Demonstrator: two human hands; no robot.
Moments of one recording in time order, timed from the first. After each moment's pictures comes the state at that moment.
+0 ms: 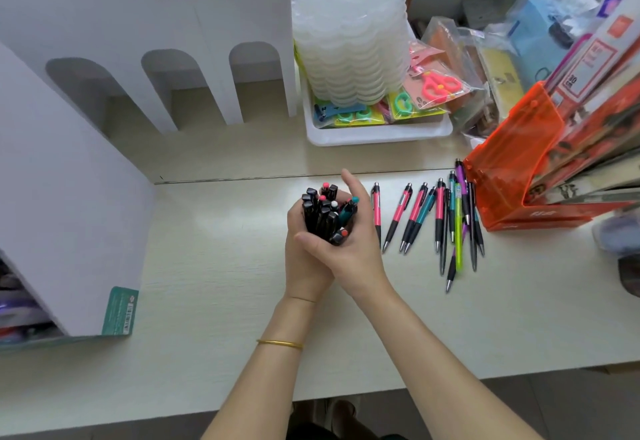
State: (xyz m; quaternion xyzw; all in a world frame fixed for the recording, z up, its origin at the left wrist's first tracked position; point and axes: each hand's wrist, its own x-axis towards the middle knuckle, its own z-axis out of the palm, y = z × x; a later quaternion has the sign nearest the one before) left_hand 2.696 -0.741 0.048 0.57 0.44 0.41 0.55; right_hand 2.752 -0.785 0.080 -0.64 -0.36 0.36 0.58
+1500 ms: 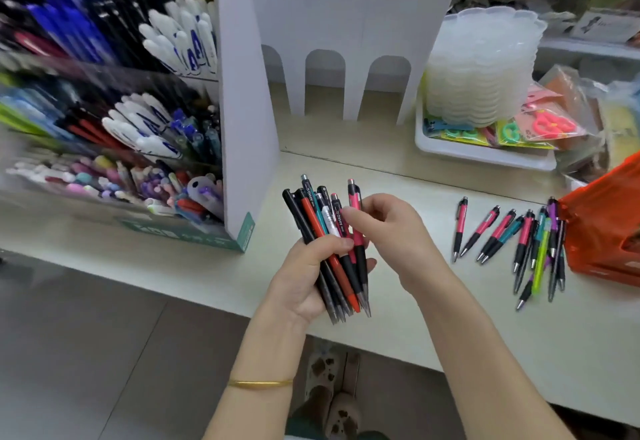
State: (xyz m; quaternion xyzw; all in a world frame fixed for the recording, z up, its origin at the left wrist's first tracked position) left_hand 2.552 -0.791 0.143 0.19 0.40 0.37 0.82; right_hand 2.673 -0.790 0.164 -0.65 -0.43 0.48 0.41
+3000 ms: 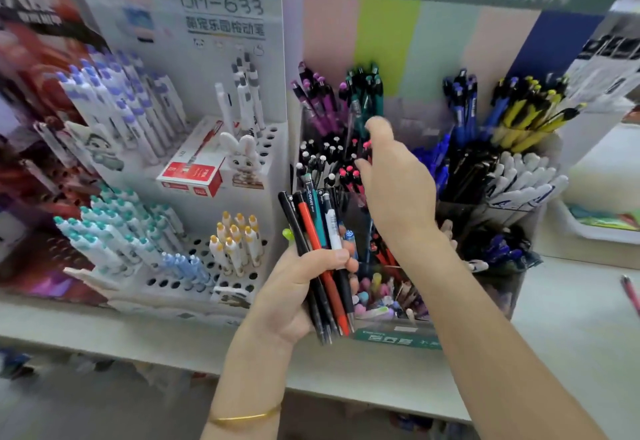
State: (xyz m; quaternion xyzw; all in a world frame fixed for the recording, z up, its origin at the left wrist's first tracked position) left_hand 2.163 -0.609 0.229 0.29 0.27 0.35 0.85; right_hand 2.304 -0.566 0.271 -0.76 -0.60 -0.13 0.23
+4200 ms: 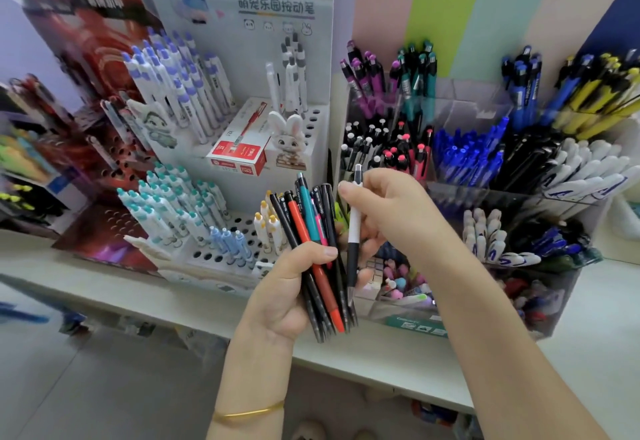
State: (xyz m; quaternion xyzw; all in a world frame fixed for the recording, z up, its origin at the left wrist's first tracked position) left_hand 2.120 -0.619 0.225 0.20 0.24 0.38 0.87; right_hand 2.258 -0.605 0.277 -0.61 -0.54 0.42 0.41
